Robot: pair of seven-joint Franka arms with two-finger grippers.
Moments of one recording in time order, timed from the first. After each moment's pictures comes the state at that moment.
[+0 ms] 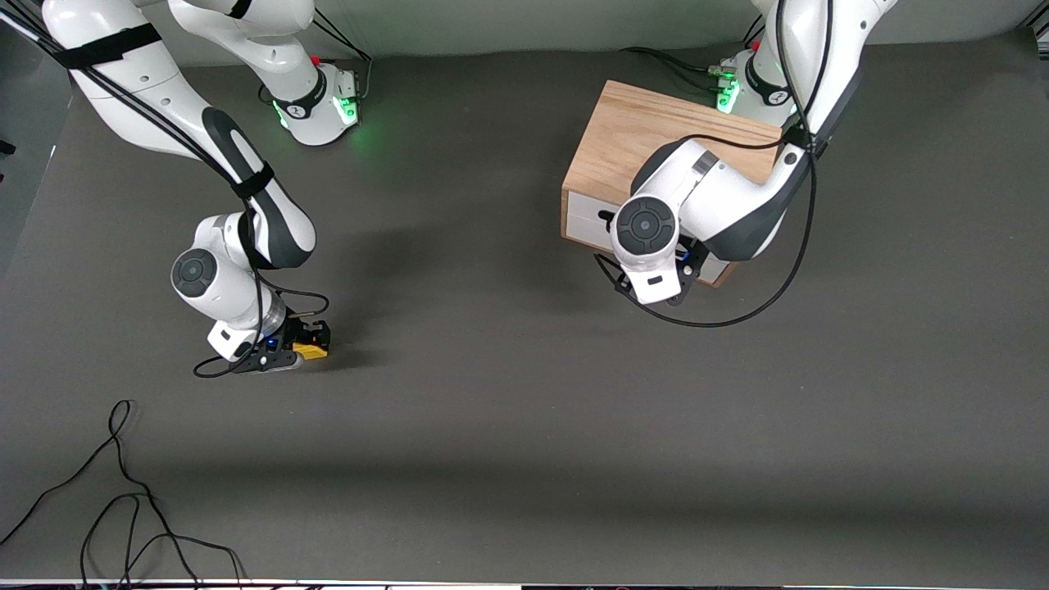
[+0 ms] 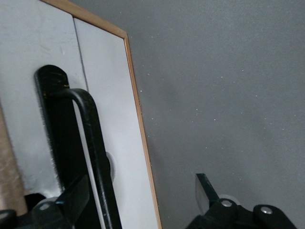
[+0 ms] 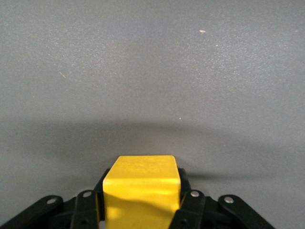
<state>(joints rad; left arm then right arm) -0.16 0.45 -0.51 -1.81 0.15 1.87 -1.77 -0.01 0.46 0.09 -2.18 0.00 2.71 -0.02</state>
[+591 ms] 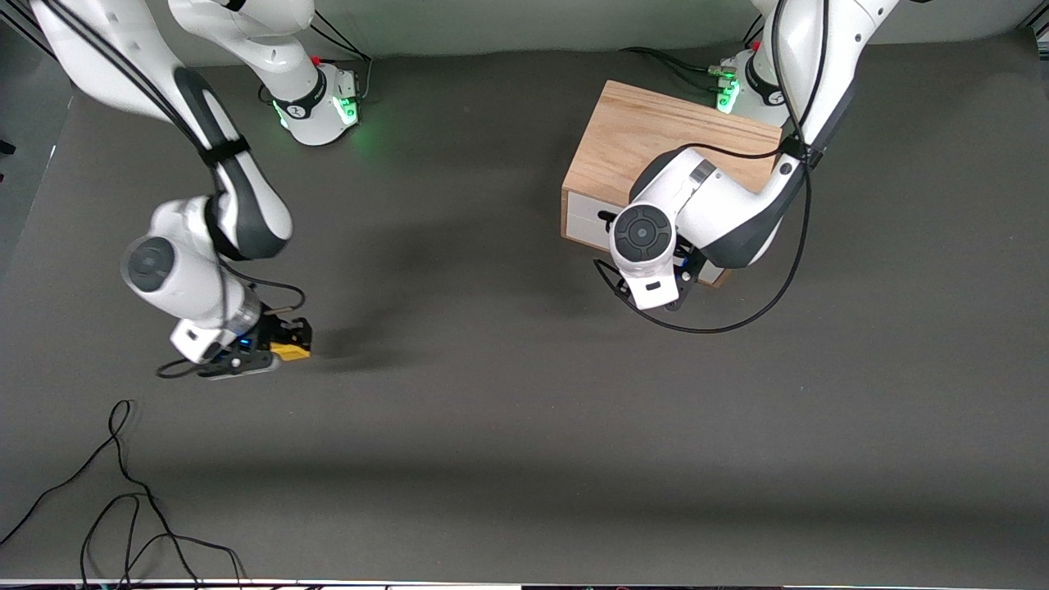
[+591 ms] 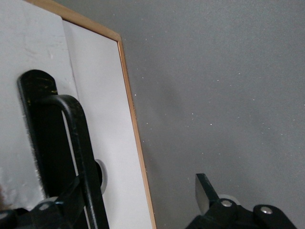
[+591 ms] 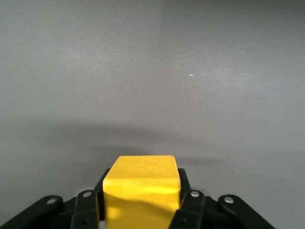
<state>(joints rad) -0.16 0.47 -0.51 -1.80 0.18 1.88 -1.78 0.00 0.27 0.10 -2.05 0.00 2.36 -0.02</state>
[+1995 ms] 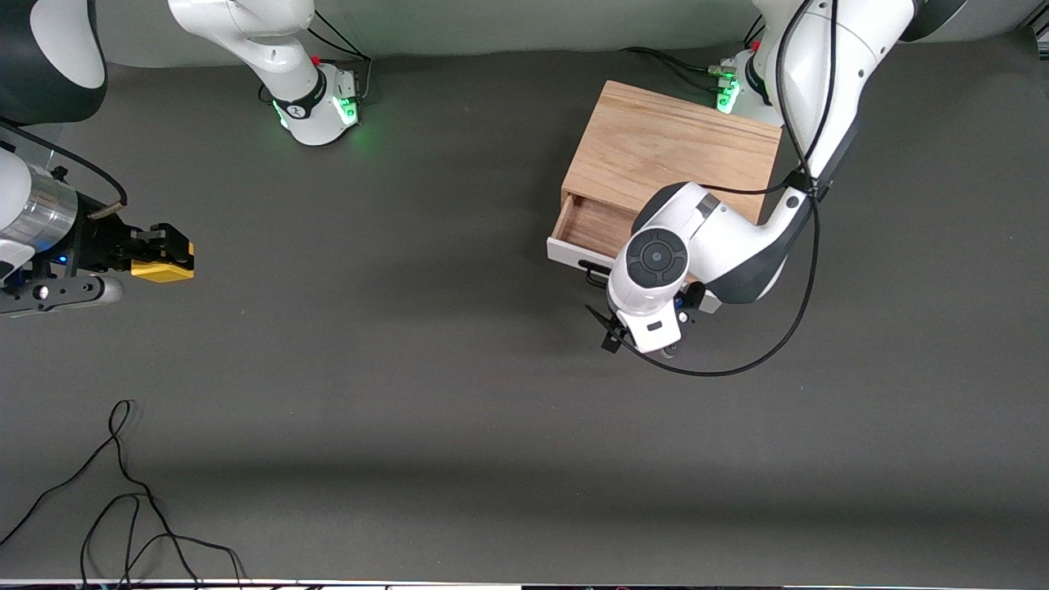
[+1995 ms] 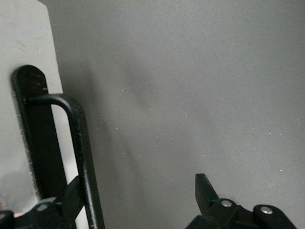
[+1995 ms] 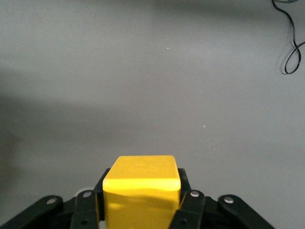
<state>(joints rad) -0.16 0.61 -0.50 -1.59 0.25 2.04 -1.83 -0.01 0.14 0.09 -1.48 0.00 1.49 -0.02</state>
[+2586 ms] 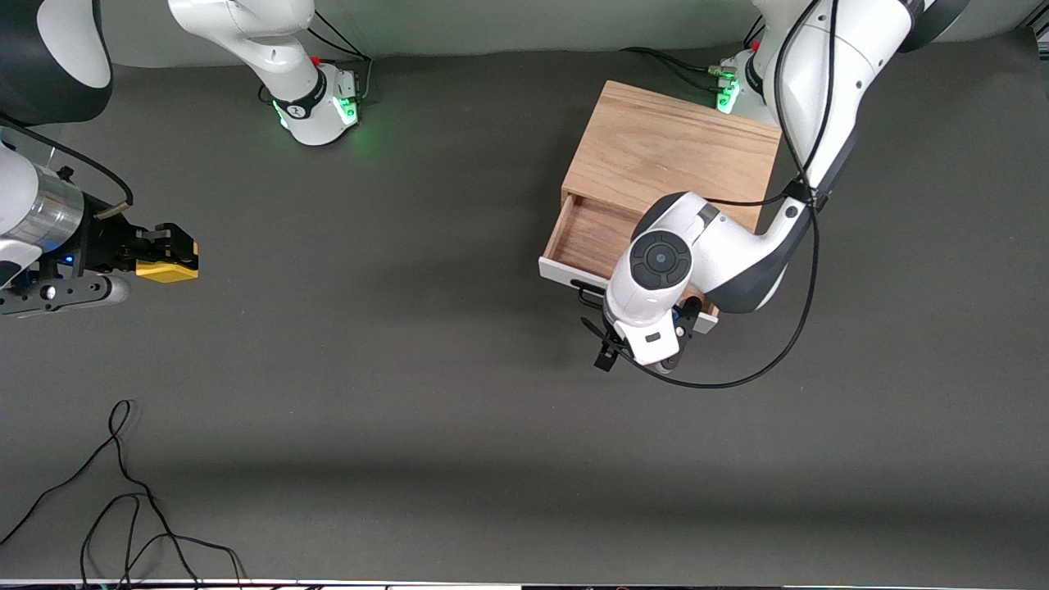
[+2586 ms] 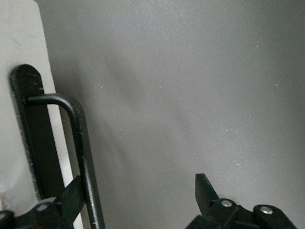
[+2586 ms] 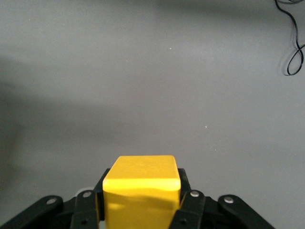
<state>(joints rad) -0.16 0.64 -0.50 -1.55 0.29 2.13 -1.83 0.00 0.14 0.10 -1.48 0.00 1.49 -0.02</state>
